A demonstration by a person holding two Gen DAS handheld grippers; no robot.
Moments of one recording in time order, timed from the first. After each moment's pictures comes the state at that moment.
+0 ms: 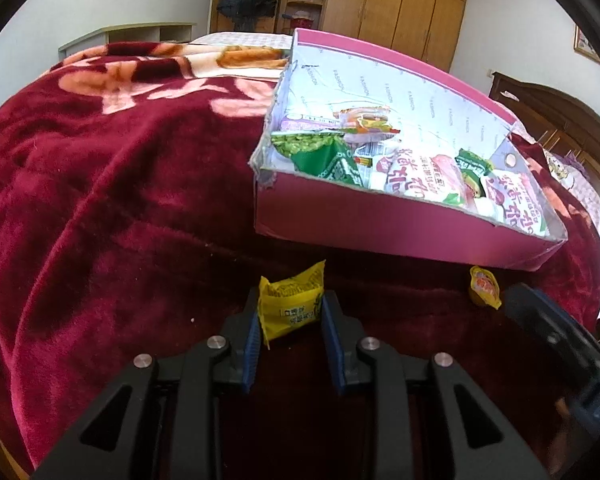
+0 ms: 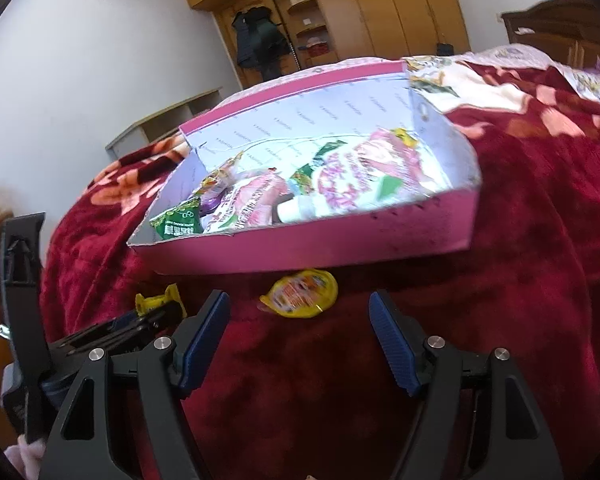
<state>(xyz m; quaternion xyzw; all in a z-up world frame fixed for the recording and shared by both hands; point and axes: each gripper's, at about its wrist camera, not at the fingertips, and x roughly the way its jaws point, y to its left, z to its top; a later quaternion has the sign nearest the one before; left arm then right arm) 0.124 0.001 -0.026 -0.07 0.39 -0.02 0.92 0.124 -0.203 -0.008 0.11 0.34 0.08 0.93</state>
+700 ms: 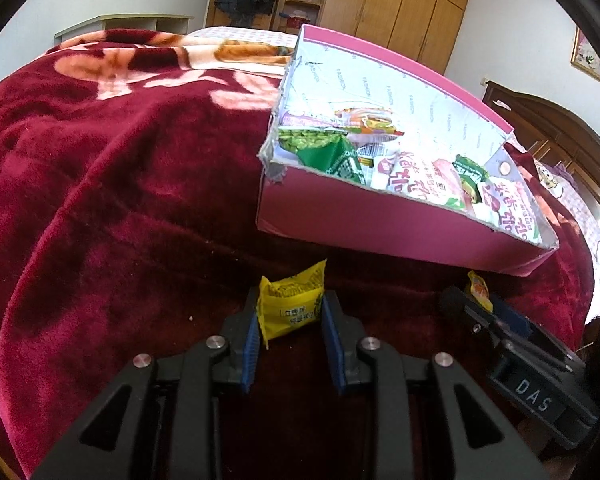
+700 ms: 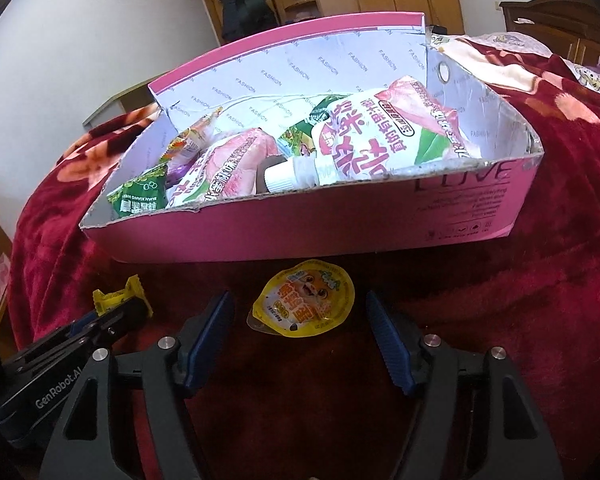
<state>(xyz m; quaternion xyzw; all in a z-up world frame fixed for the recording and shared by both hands) 0.124 0.011 -0.033 -0.09 0.39 -0.04 0.91 0.150 -0.191 -0.035 0.09 0.38 0.05 0.92</state>
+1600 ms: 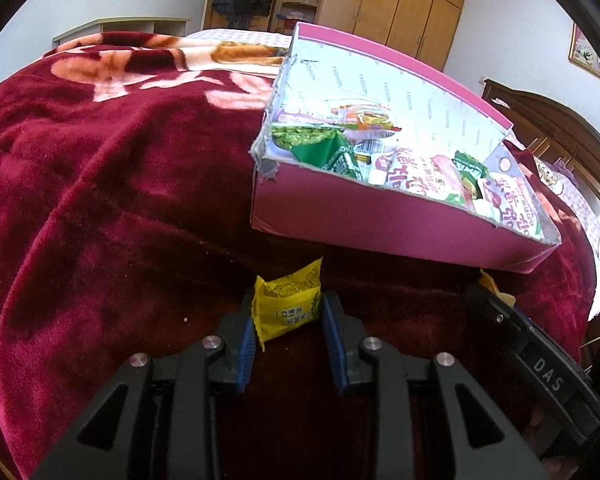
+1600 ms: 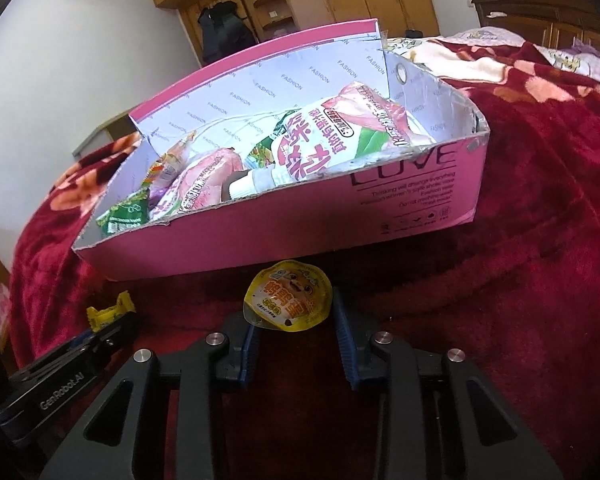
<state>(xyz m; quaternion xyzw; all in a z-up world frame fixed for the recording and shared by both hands) 0.124 0.006 -0.036 -0.09 0.39 -0.04 0.92 0.139 -0.212 -0.038 0.14 0.35 0.03 0.93</state>
